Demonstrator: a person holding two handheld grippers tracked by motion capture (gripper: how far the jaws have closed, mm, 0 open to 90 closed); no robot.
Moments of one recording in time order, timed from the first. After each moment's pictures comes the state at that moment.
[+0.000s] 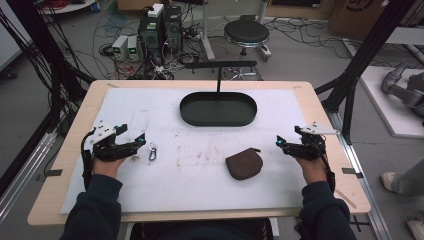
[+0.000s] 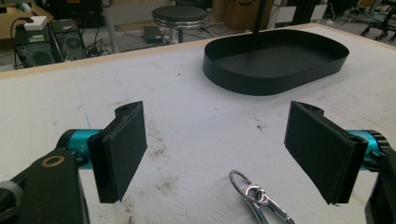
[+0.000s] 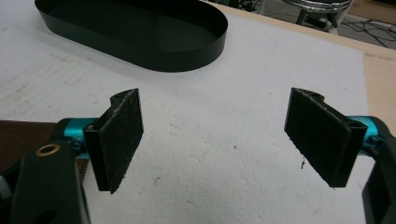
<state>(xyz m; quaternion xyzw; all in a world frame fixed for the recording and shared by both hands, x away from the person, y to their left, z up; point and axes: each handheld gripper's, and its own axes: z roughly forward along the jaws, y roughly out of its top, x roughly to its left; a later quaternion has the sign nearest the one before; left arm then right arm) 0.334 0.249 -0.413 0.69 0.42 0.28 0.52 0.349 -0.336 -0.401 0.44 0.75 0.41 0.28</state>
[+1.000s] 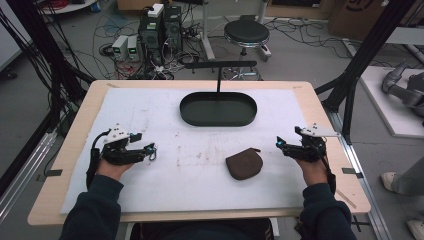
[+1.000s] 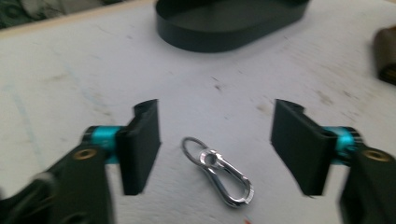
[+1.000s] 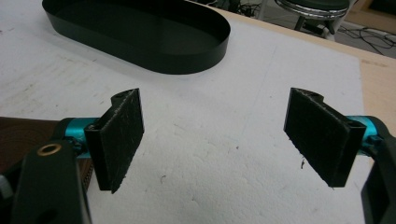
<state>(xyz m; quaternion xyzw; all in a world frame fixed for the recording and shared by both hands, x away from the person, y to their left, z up) 0.335 0.226 -0.420 0.78 0.39 0.19 0.46 0.342 -0.332 -0.399 0.43 0.75 0.41 0.29</state>
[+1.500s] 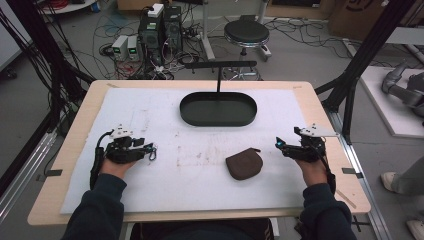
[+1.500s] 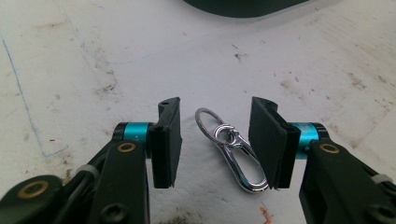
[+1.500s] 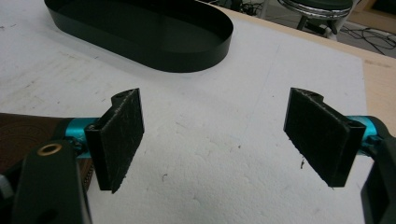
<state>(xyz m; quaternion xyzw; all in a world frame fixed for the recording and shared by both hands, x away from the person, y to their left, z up) 0.345 0.228 -0.430 0.76 0.44 0.18 0.44 0.341 -0.331 -0.399 0.43 0.75 0.41 0.29</state>
